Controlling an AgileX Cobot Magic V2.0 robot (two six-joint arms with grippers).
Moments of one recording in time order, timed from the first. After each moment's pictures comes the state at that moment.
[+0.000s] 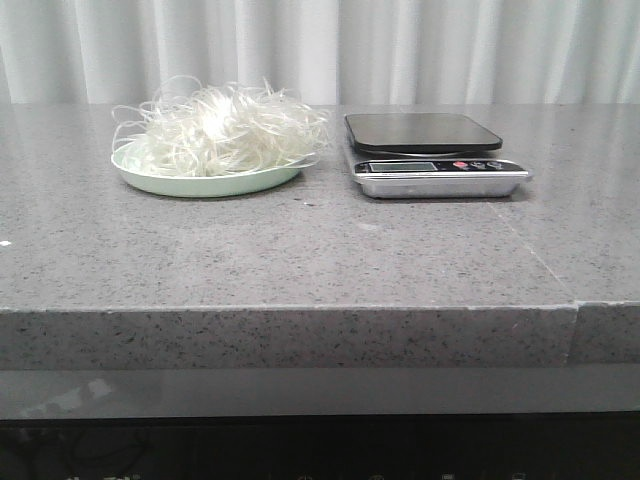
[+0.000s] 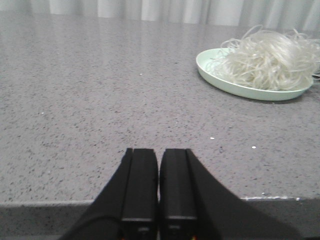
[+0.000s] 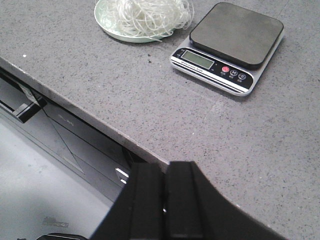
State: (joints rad) left arm -0.11 0.04 -0.04 -0.04 0.23 -0.07; right arm 0.64 0.51 -0.86 -0.04 0.95 0.07
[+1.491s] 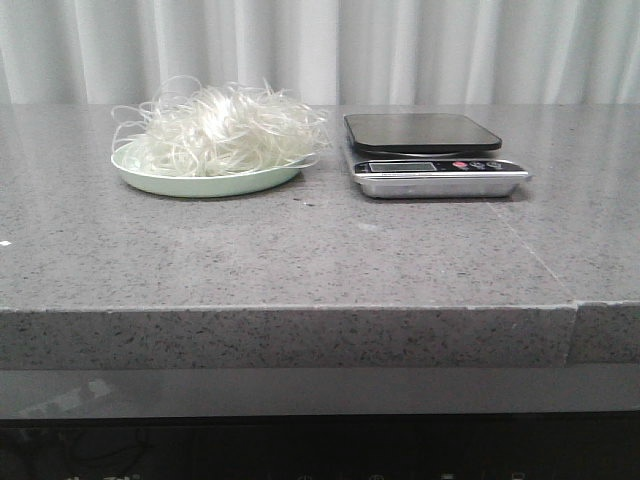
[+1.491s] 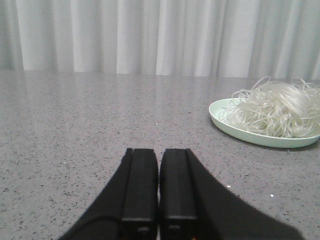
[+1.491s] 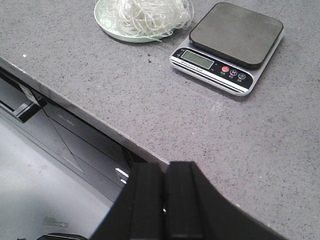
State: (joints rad) left arm -0.07 0.00 0.01 0.00 0.06 -0.07; right arm 0.64 0.51 -0.86 -0.04 0.95 0.07
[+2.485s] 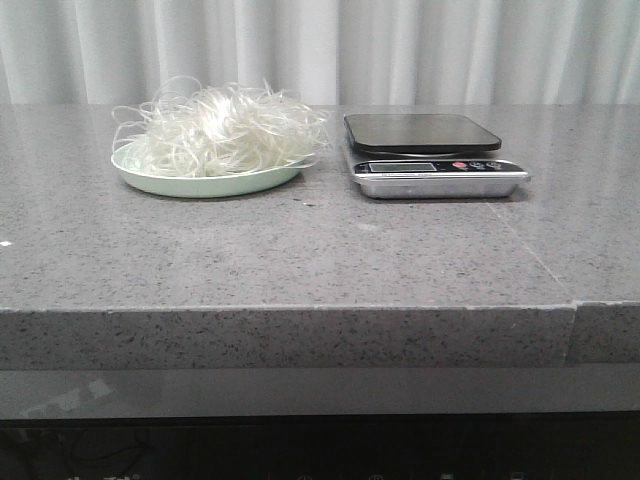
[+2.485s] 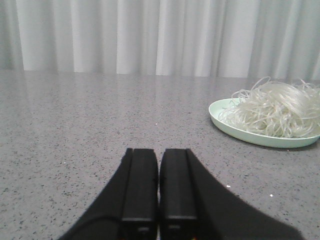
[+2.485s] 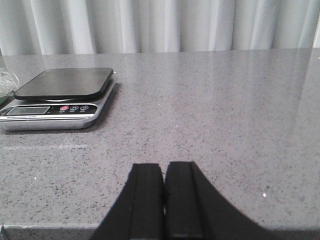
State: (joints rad) left arm -0.07 0.00 0.01 0.00 0.06 -0.07; right arm 0.03 -0.01 0.01 0.01 0.11 0.07
